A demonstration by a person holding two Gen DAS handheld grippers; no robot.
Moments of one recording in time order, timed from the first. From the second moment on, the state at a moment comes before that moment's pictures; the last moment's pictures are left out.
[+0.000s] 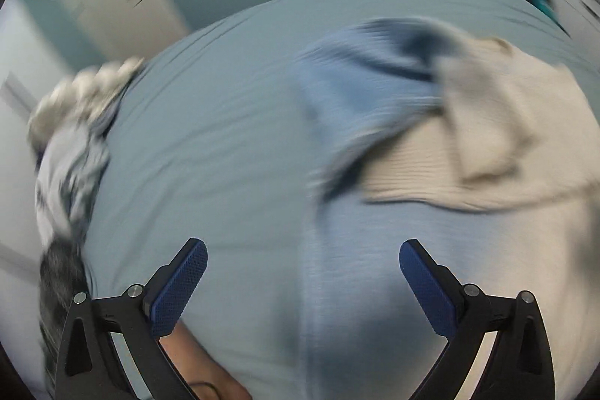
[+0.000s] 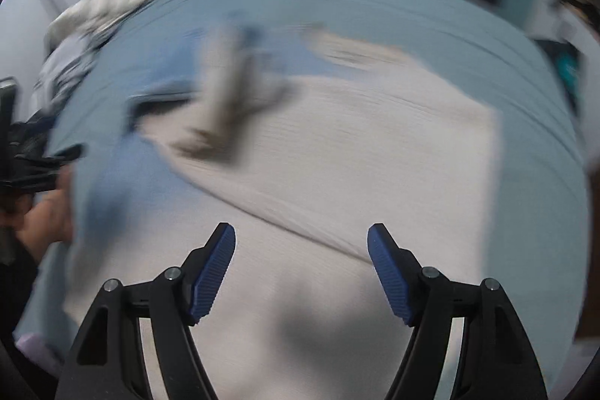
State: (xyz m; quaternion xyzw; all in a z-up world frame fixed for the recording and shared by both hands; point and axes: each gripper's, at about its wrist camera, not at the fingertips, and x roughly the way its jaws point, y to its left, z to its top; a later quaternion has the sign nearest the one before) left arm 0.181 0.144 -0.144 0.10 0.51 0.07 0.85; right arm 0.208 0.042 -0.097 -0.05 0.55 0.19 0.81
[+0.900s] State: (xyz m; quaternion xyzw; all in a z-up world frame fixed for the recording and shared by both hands) left arm 0.155 0.265 -0.103 -0.16 0.42 0.15 0.88; right arm 0.348 0.329 0.232 0.11 0.41 0.29 0.86
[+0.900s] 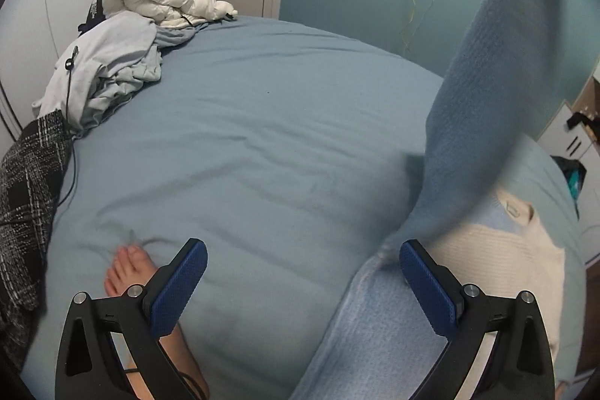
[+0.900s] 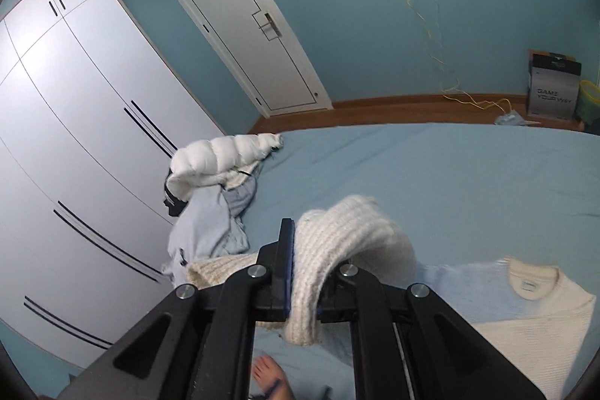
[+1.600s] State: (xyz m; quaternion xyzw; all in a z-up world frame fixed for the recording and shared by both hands) left arm 0.161 0.255 -0.109 -0.14 0.43 0.14 0.88; right arm 0.304 0.072 0.200 0.13 0.51 0.23 0.82
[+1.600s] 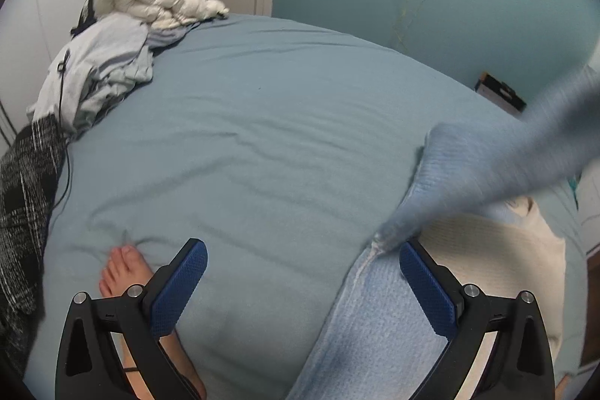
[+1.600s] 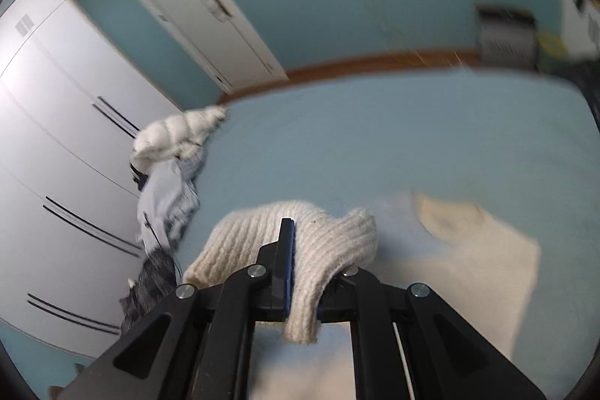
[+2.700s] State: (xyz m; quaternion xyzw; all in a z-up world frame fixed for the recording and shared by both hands) left arm 0.292 0.155 -0.190 0.00 0.57 0.04 0.82; right arm 0.301 -0.163 -0.109 0.40 0.60 -0.05 0.69
